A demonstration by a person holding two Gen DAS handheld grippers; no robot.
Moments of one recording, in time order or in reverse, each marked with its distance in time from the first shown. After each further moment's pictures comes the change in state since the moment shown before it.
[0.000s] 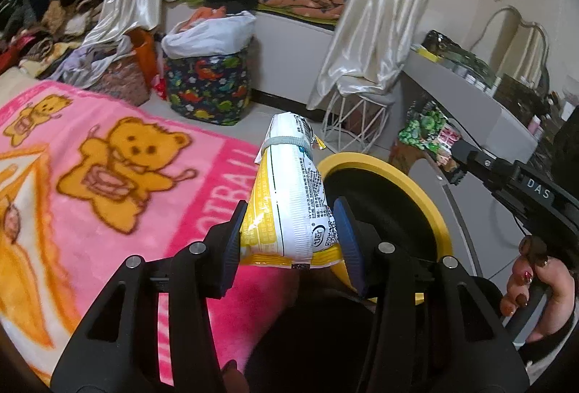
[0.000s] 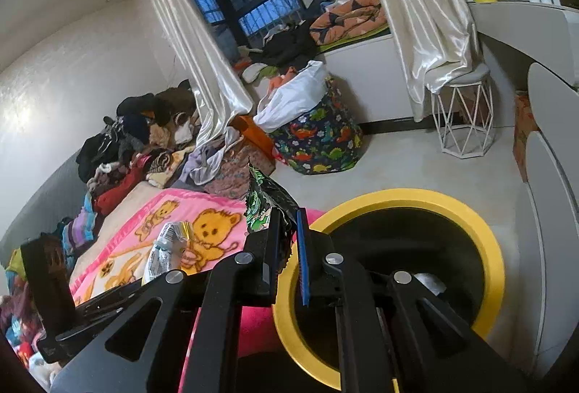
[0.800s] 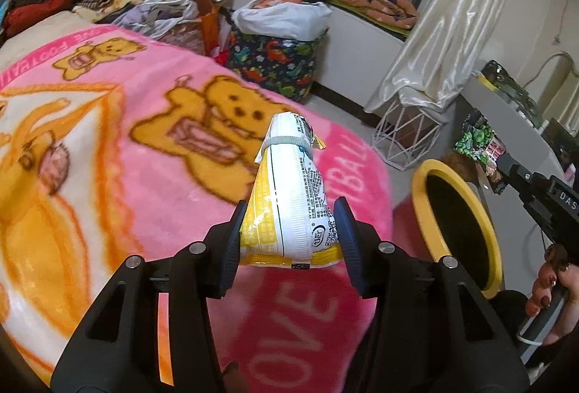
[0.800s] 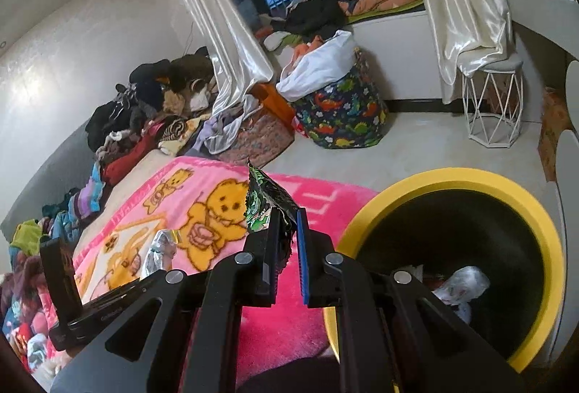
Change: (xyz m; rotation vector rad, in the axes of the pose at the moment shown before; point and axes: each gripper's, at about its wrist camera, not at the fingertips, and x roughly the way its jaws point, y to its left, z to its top) left arm -0.009 0.110 -0.026 -0.200 0.023 0.132; right arm 0.067 0.053 -0.014 -0.068 0.113 0.059
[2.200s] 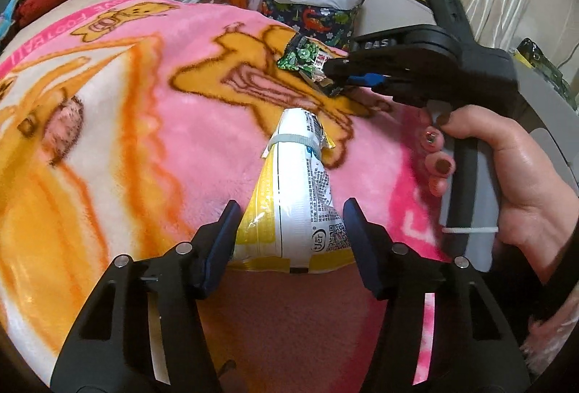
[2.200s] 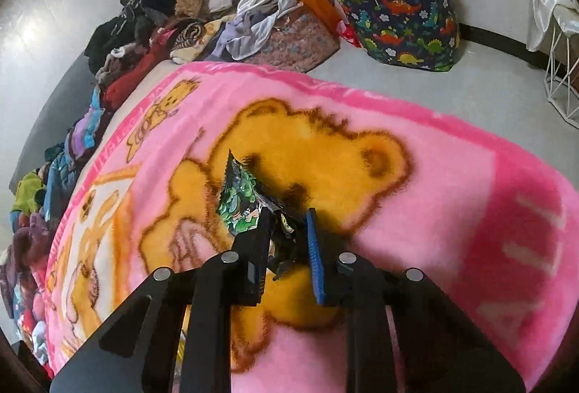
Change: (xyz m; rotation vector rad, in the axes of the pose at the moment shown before) left arm 0.049 0.065 -0.027 -0.003 0.098 0.134; right arm 0.296 0.100 -0.016 -0.066 0.393 0.141
